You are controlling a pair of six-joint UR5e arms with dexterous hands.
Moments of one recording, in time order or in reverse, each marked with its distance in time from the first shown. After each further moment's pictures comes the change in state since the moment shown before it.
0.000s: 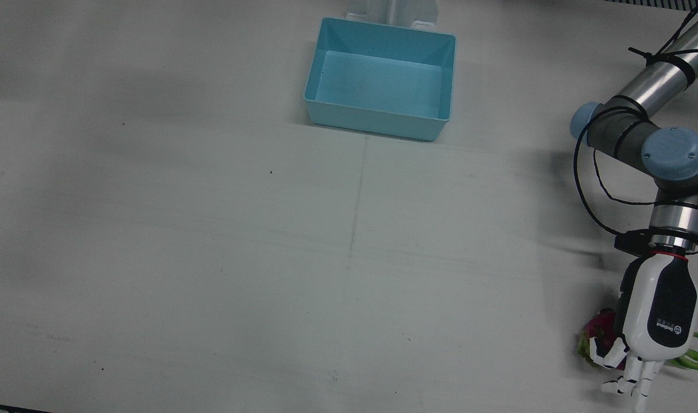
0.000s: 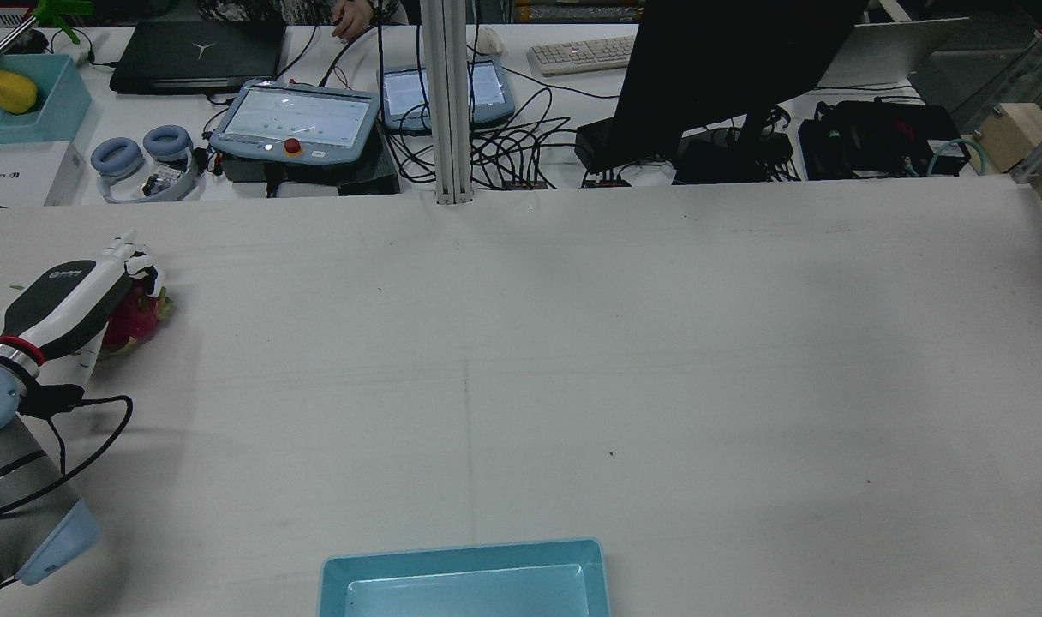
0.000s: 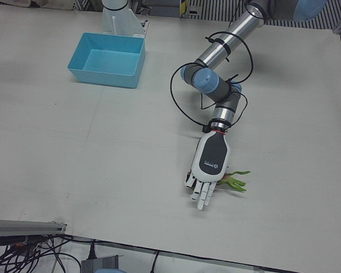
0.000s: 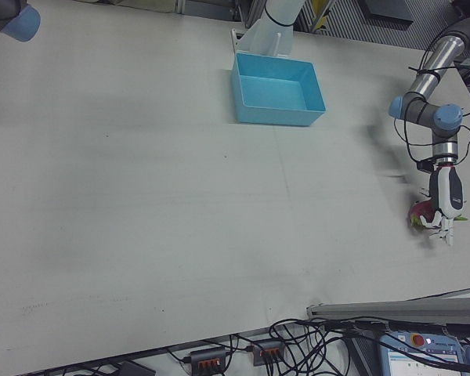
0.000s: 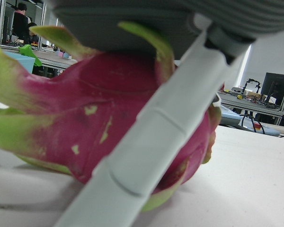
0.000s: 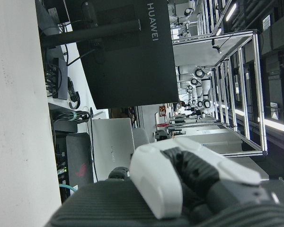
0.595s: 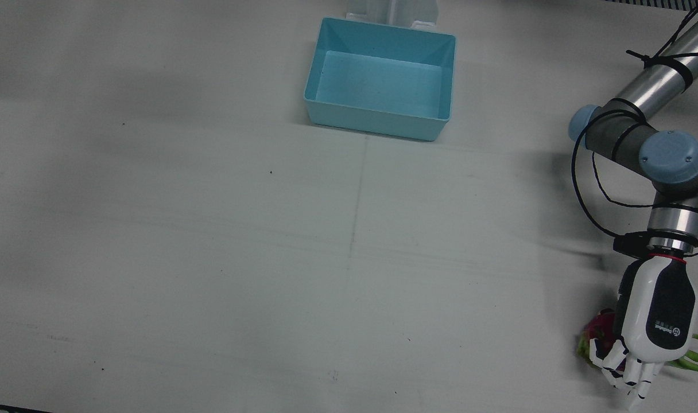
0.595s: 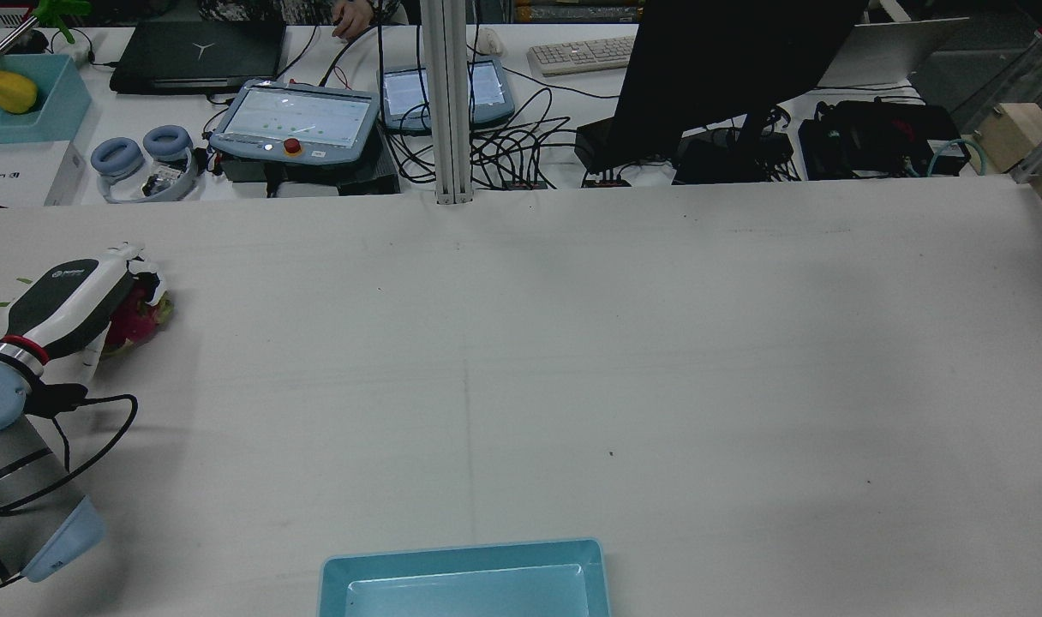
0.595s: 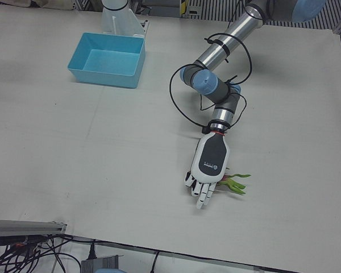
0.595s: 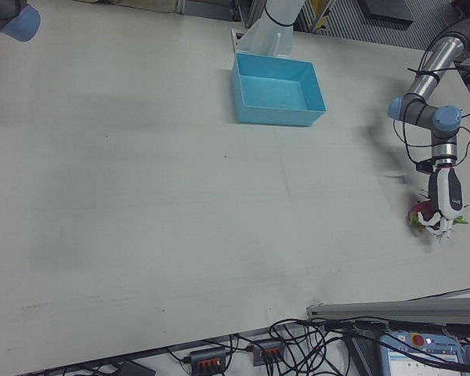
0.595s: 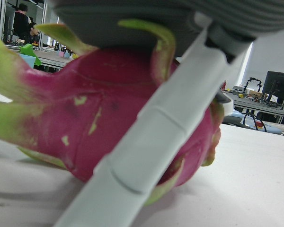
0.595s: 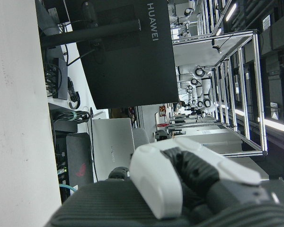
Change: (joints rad) left arm 0.002 -0.013 0.019 0.001 -0.001 0.001; right arm 0.000 0.000 0.000 0.000 0.000 0.000
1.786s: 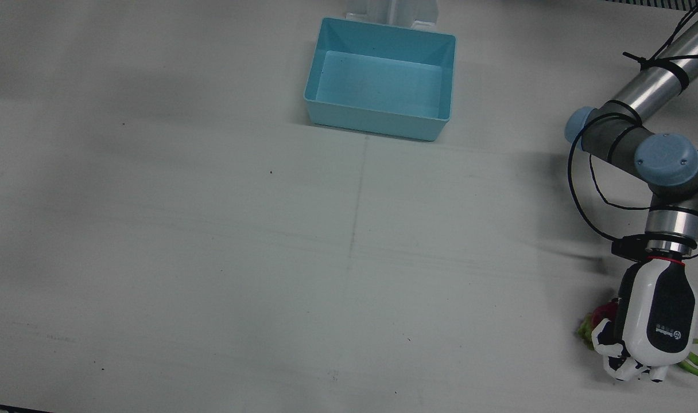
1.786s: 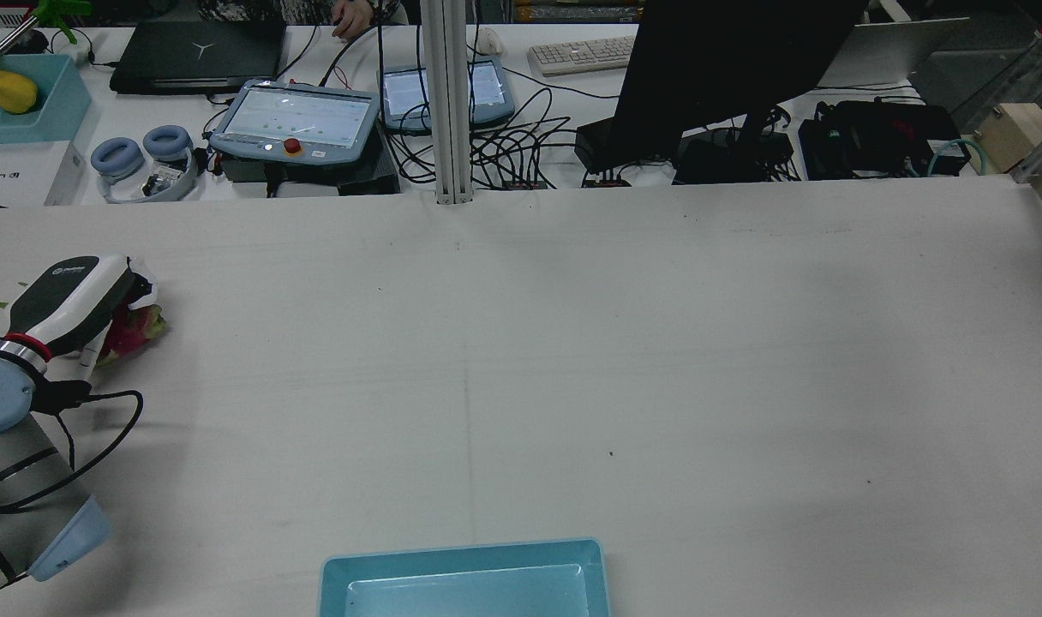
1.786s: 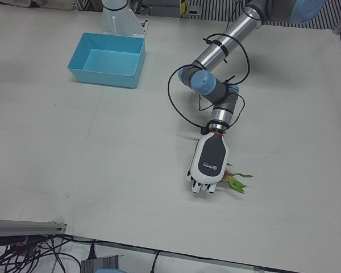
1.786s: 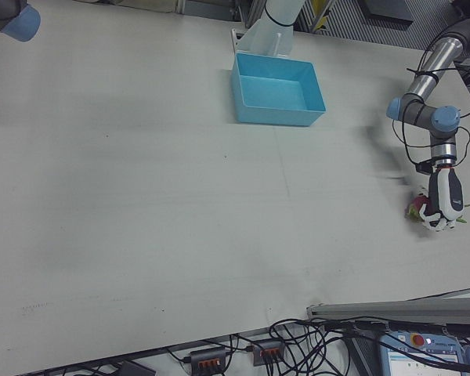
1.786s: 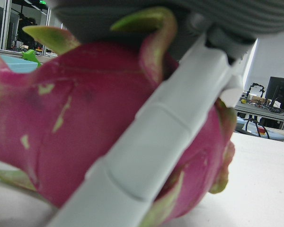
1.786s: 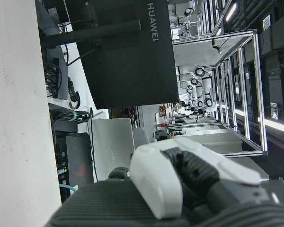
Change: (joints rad) left arm 0.004 -0.009 0.002 0.003 -0.031 -0.001; right arm 0.000 0.000 0.000 0.000 0.000 0.000
